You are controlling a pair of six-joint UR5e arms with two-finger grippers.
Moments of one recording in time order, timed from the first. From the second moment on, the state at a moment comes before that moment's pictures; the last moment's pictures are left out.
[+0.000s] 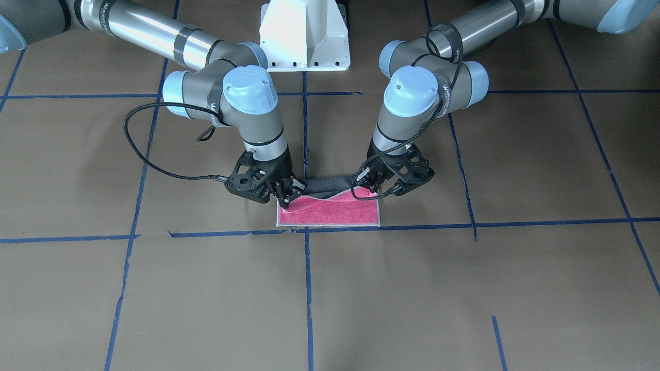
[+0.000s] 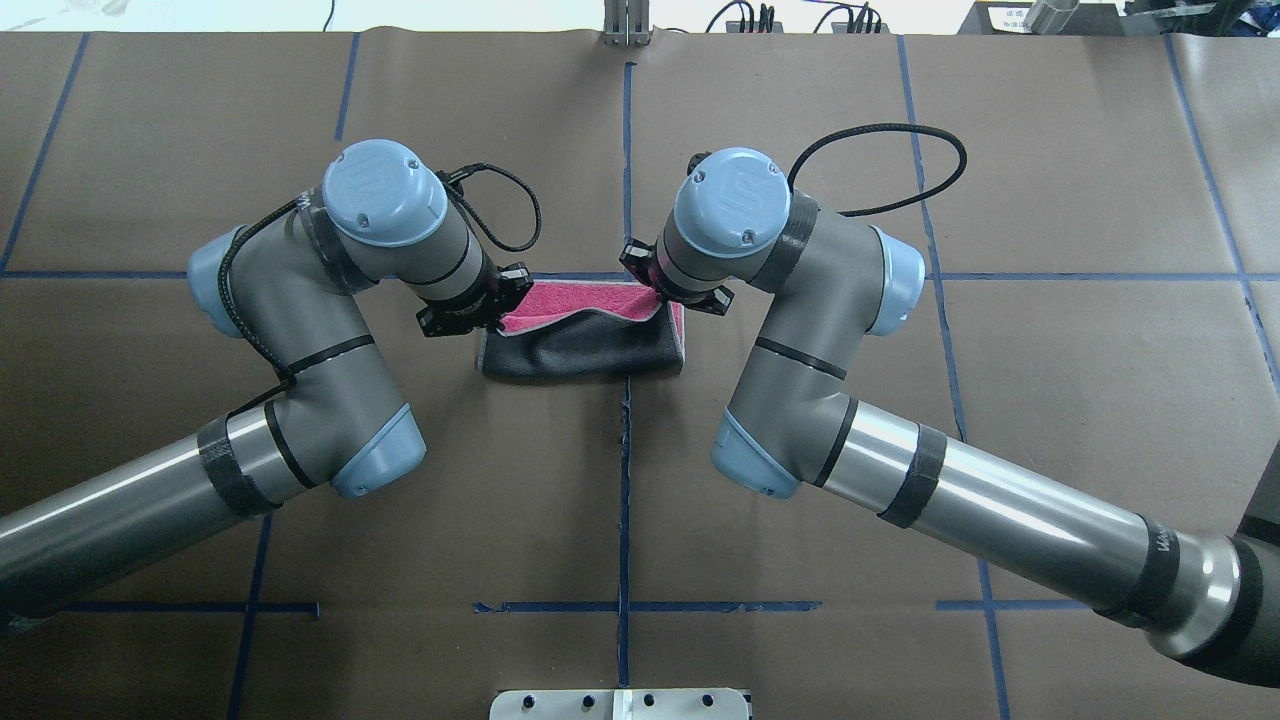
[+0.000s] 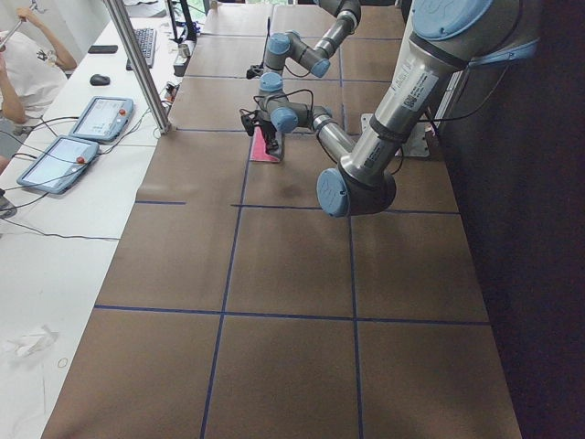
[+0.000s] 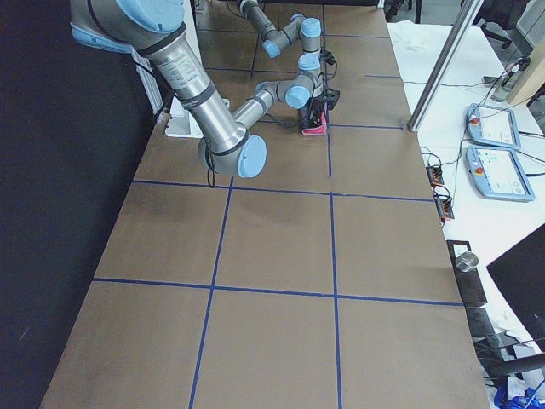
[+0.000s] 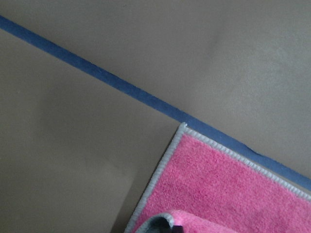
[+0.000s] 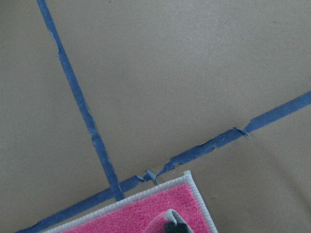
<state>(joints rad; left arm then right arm) -0.65 -2.24 -1.49 -1.79 -1.94 -1.61 0.59 -0.78 1.37 -1.29 1.78 1.65</state>
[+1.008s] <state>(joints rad) -0.69 -2.26 -1.43 -1.83 -1.94 -1.61 0.61 -0.77 1.35 -1.28 1.79 1.65</state>
